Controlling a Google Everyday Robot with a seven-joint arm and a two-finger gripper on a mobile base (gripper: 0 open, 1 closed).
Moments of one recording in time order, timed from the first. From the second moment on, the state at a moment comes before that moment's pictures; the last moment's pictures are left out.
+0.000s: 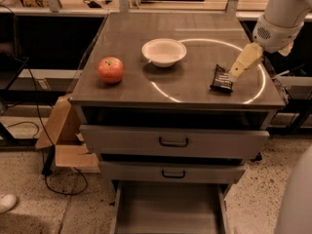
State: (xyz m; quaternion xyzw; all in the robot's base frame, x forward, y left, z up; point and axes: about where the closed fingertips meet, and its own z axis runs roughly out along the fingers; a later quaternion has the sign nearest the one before) arm 0.614 -0.288 0.881 -0.25 0.97 -0.03 0.07
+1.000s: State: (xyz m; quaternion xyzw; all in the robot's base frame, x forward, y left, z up) arm 0.651 -0.264 0.868 -0.36 0.93 0.04 0.09
